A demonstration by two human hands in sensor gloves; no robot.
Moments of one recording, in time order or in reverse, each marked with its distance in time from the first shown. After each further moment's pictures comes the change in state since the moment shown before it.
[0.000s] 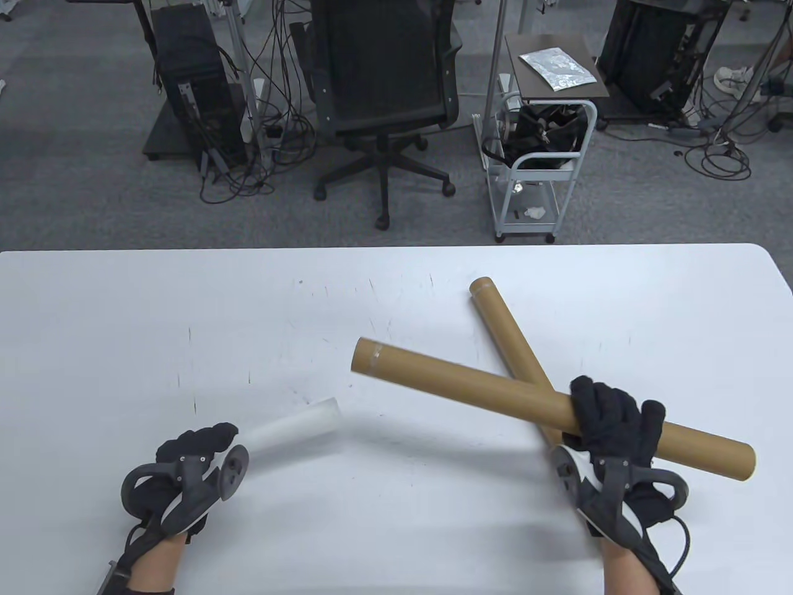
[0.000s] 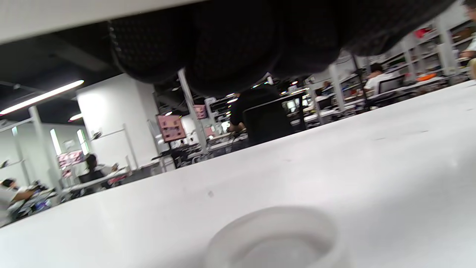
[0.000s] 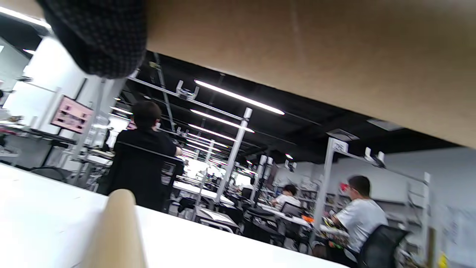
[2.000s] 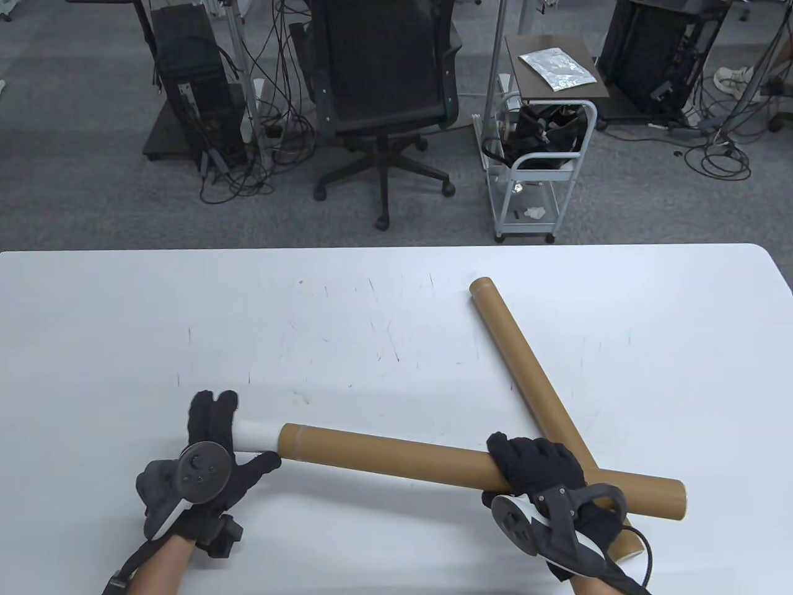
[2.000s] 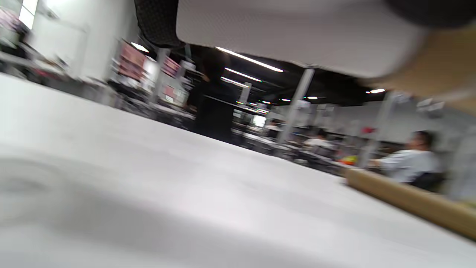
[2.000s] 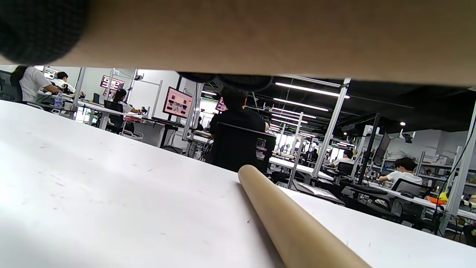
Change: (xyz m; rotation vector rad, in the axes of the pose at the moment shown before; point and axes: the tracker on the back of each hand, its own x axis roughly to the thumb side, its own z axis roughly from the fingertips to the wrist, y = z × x) left_hand 0.016 0.028 0.014 -0.122 -0.266 0.737; right_hand 0.057 -0.021 0.025 0.163 -0.312 -0.218
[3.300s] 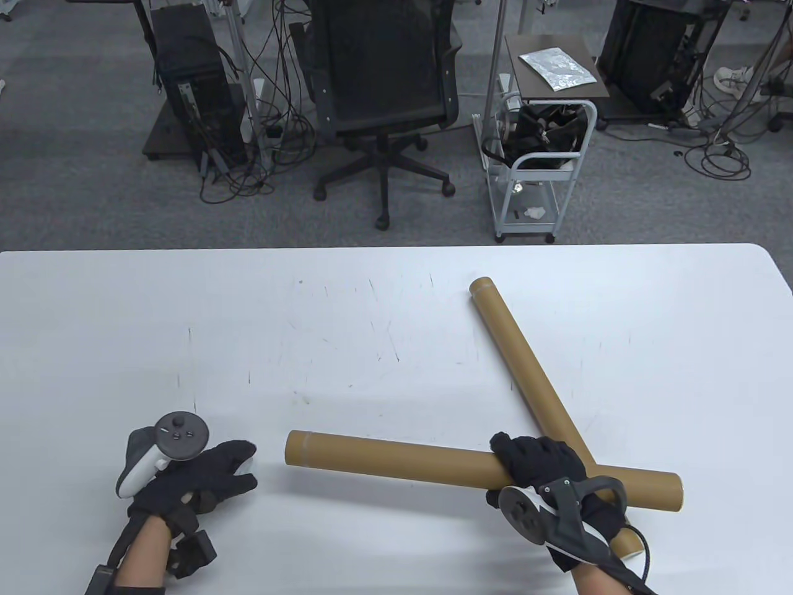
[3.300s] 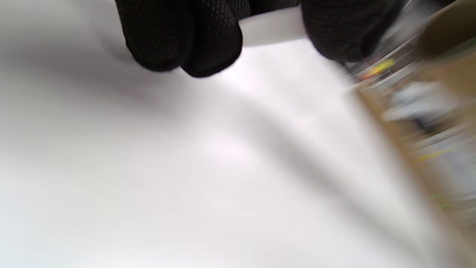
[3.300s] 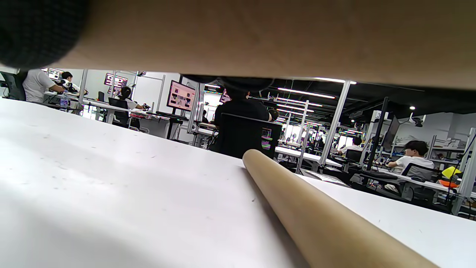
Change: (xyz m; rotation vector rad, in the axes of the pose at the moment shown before) left_hand -0.063 -0.018 -0.014 -0.563 0.226 0.617; right_hand -0.012 0.018 -0.002 0.034 -0.011 -0.043
